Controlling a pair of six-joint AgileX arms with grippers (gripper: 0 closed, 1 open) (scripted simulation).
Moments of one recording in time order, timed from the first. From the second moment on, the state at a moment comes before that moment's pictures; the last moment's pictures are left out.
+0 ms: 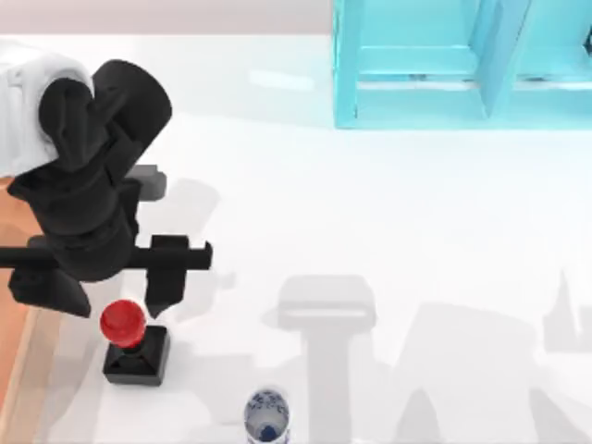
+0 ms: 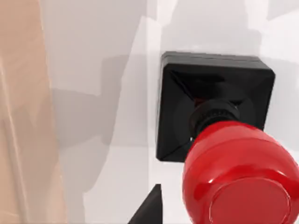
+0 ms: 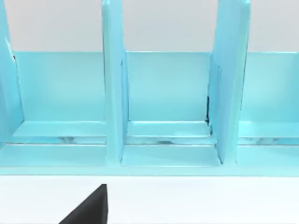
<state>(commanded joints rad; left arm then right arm) -0.44 1.60 1.13 -1.10 -0.01 -0.42 0.00 0.00 0.00 0.00 0.00 0.00</state>
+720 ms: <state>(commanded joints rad) -0.44 1.60 1.15 -1.11 -0.01 -0.41 0.00 0.00 0.00 0.00 0.00 0.00</state>
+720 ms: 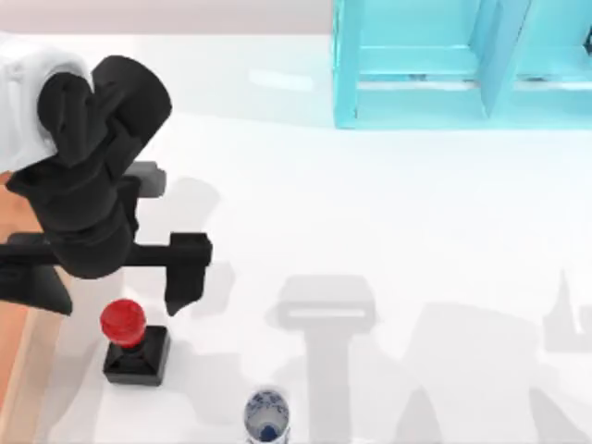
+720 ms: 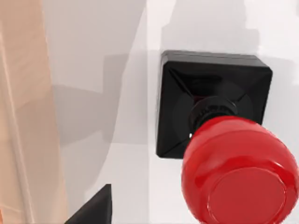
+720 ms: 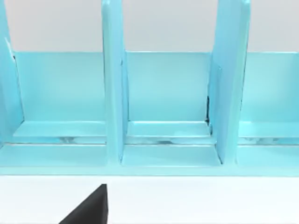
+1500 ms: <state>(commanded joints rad) -0.45 1.59 1.51 -1.50 -0.01 -0.42 0.00 0.00 0.00 0.00 0.00 0.00</state>
